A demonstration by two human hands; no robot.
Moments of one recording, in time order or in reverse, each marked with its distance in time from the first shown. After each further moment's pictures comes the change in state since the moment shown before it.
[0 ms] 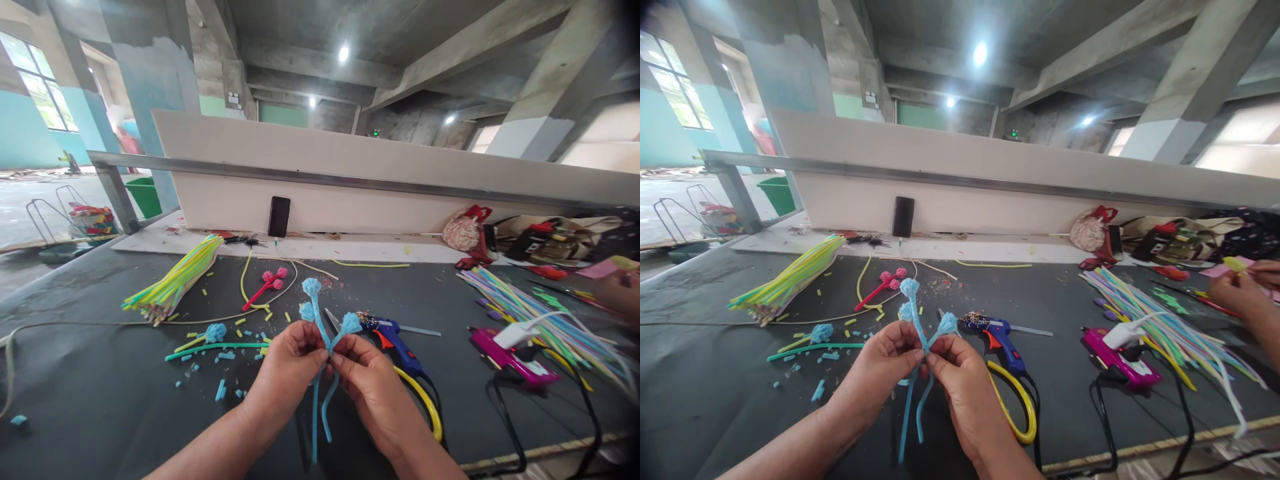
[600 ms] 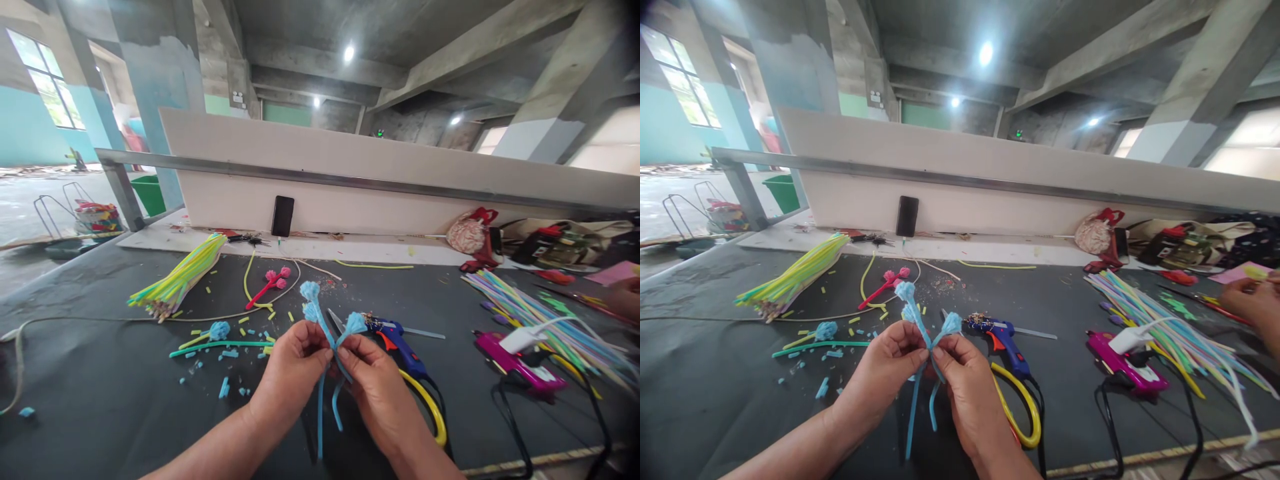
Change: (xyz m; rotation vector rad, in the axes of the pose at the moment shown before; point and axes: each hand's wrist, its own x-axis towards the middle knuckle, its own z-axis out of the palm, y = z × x) left_hand 0.002 -0.008 -0.002 0.029 0.035 0.053; right_hand 0.005 0.004 0.002 0.002 0.056 -0.024
